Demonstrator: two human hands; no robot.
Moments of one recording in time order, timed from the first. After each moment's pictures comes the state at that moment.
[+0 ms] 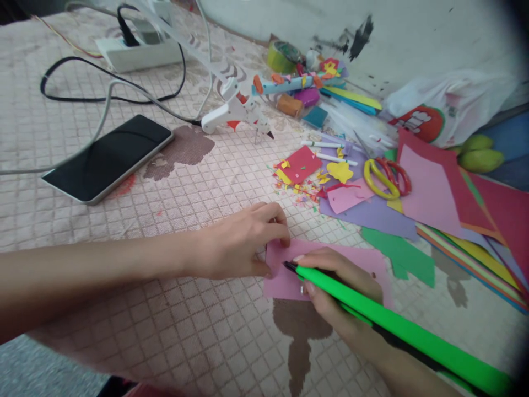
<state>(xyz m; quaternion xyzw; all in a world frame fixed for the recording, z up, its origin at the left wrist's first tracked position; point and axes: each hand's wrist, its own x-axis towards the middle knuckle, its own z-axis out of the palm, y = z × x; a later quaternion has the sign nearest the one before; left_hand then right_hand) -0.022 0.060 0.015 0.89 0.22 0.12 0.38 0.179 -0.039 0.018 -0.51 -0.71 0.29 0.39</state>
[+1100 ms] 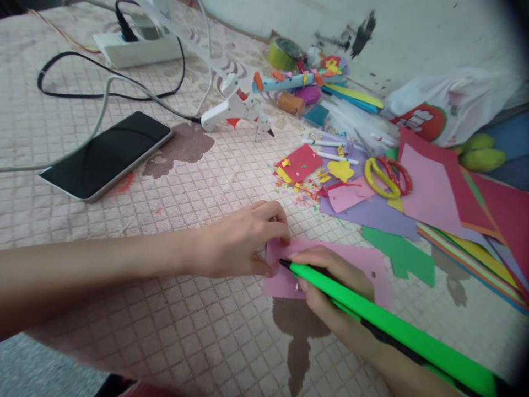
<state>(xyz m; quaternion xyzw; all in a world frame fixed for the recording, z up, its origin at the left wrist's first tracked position) -0.021 0.059 0.014 0.89 0.22 0.13 0.38 0.174 -0.037 0.018 -0.51 -0.72 0.28 0.38</state>
